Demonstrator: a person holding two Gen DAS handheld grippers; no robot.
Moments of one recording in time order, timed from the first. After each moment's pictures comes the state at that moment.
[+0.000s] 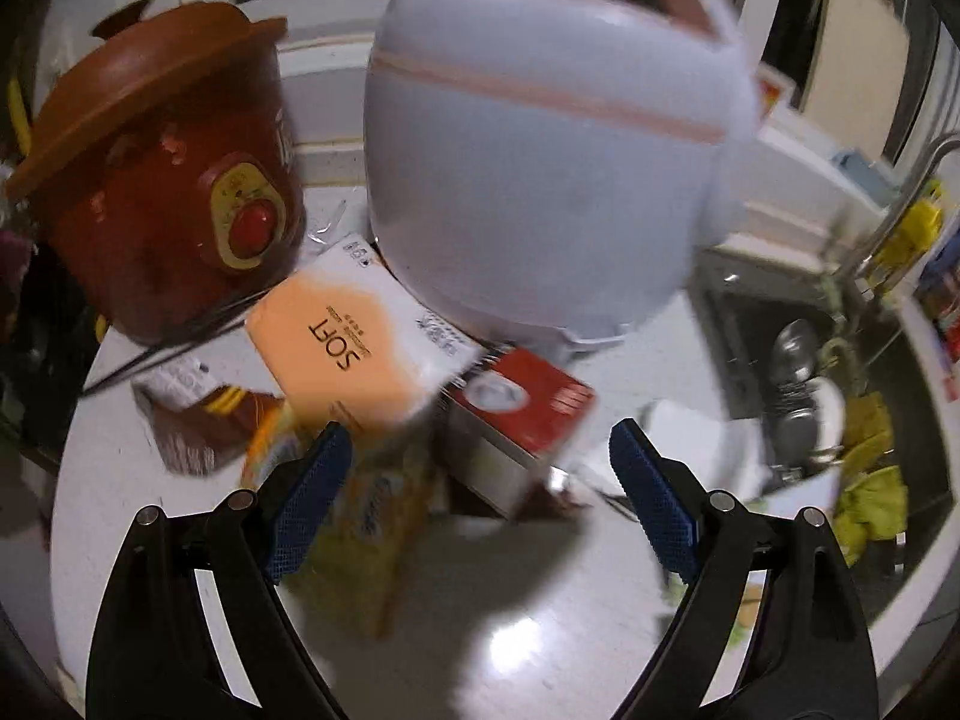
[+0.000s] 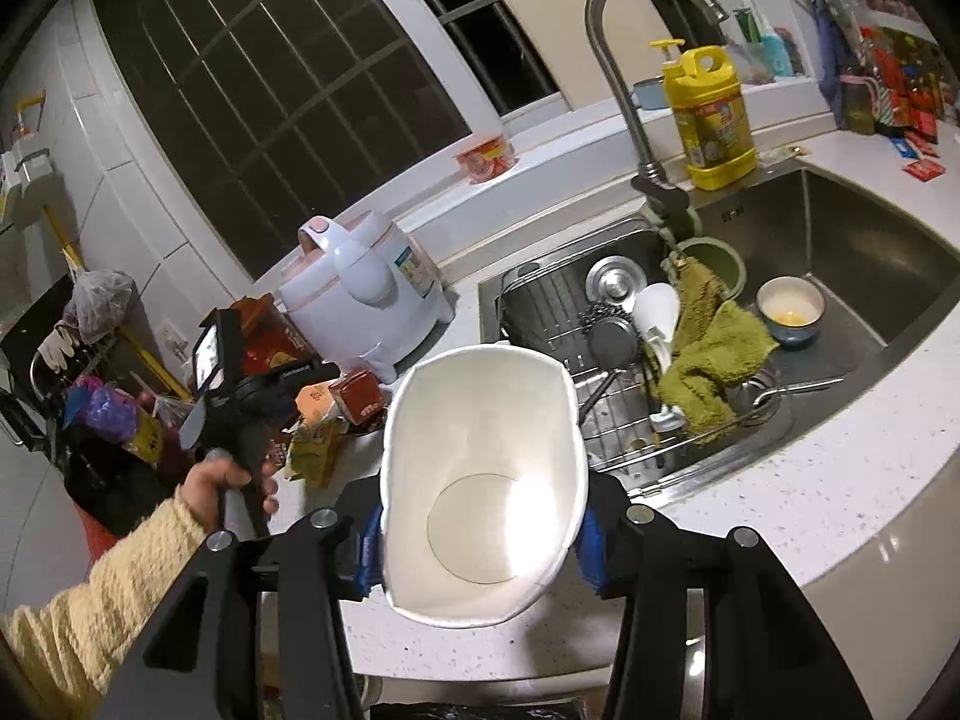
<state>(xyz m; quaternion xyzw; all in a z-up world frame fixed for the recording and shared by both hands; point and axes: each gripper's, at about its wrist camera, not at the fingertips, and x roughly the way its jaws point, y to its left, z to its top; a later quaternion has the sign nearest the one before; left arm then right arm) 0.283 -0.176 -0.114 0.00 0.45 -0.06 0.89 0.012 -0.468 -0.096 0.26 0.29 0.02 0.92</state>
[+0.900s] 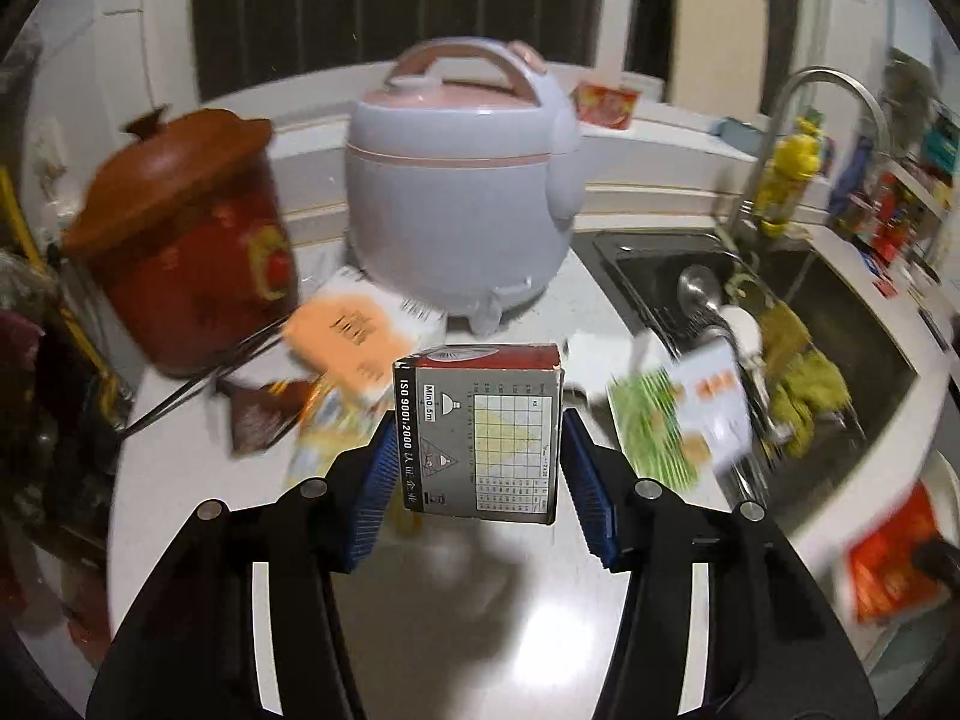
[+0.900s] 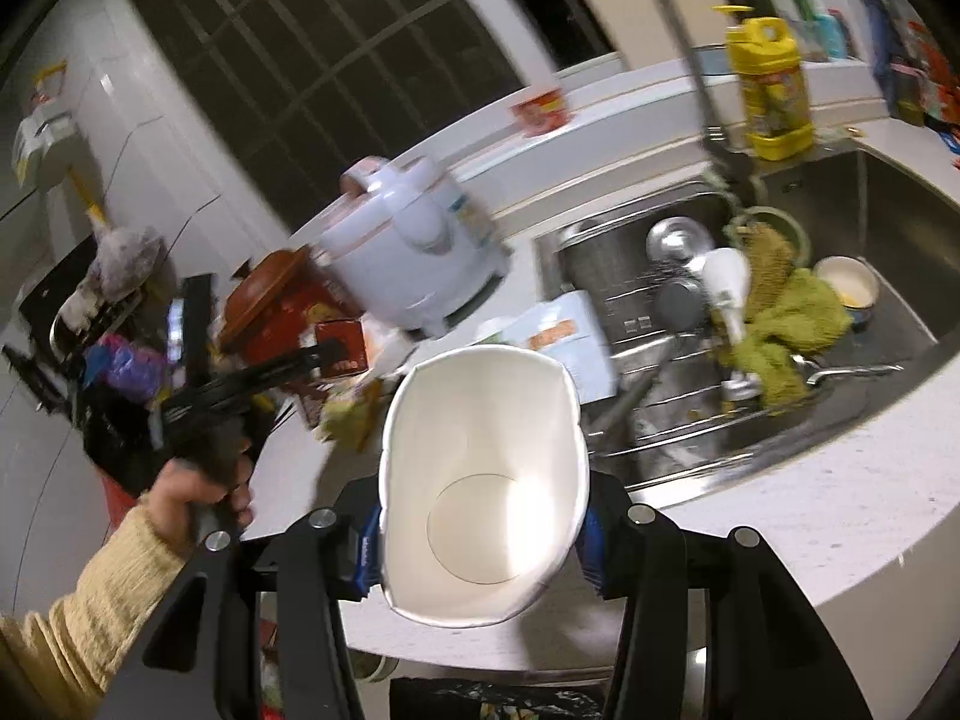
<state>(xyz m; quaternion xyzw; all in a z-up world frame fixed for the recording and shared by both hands) 0.149 -0.130 -0.052 0.05 0.38 -0.17 0.91 0.031 -0.408 -0.101 0.23 0.33 0.09 0.91</state>
